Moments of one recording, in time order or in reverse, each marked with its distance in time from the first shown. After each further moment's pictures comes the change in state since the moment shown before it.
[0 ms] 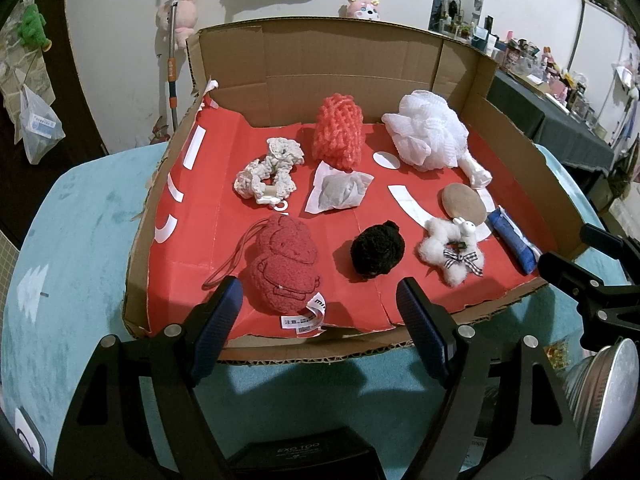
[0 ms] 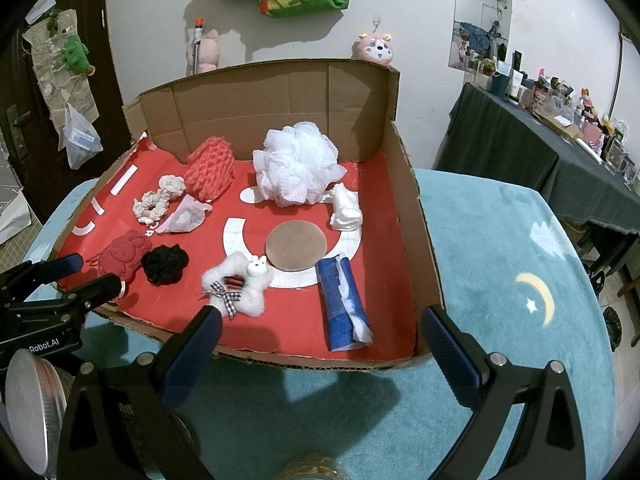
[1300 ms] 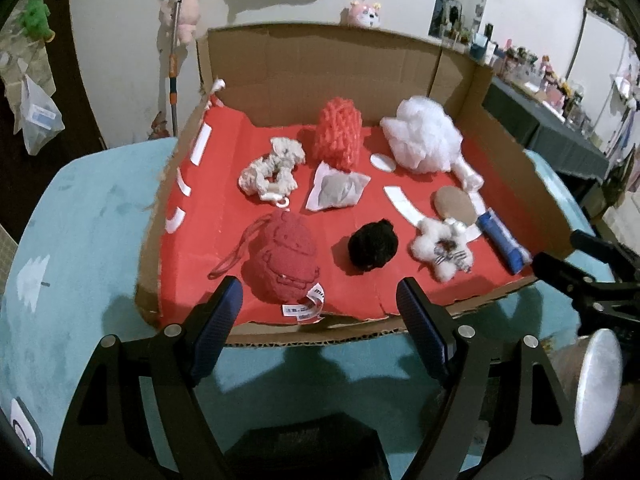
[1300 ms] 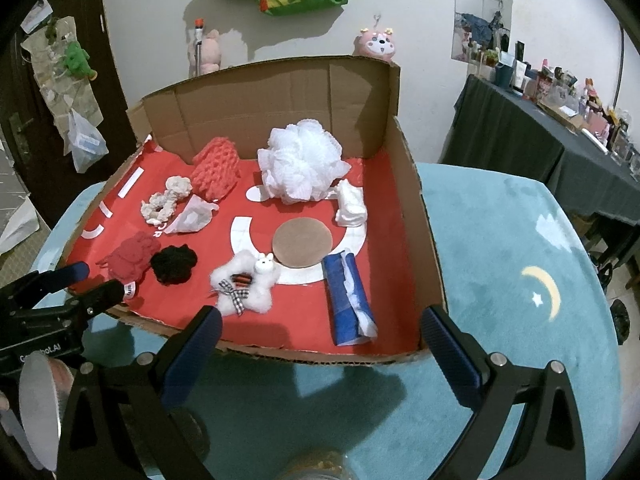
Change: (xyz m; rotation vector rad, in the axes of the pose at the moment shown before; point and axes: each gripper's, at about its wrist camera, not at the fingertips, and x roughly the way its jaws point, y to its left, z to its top) left arm -0.017 0.003 -0.001 -0.034 -0.012 -0.029; right arm -0.003 -0.004 0.005 0.022 0.019 0.040
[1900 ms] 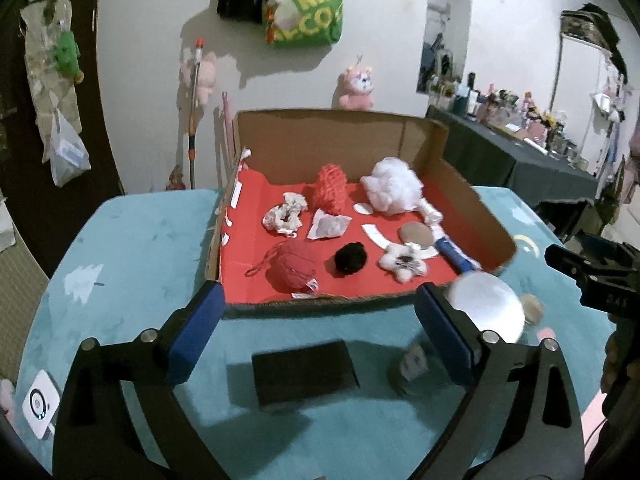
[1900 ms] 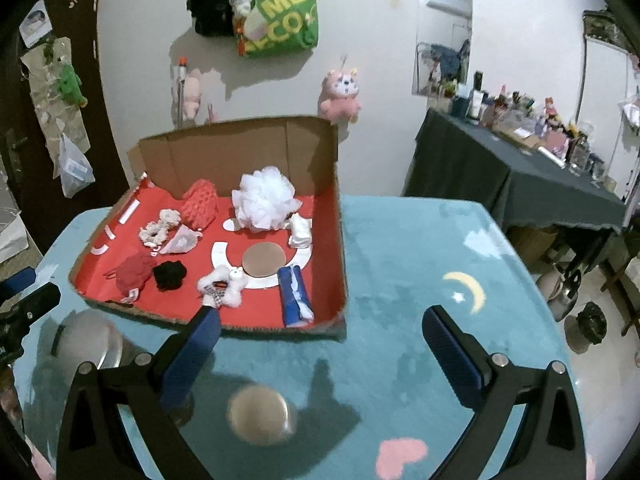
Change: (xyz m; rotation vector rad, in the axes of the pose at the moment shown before) left arm -0.105 -0.017 -0.047 0.027 -0.243 0.025; right arm -0.087 -0.021 -0.028 0.016 -0.159 -0.104
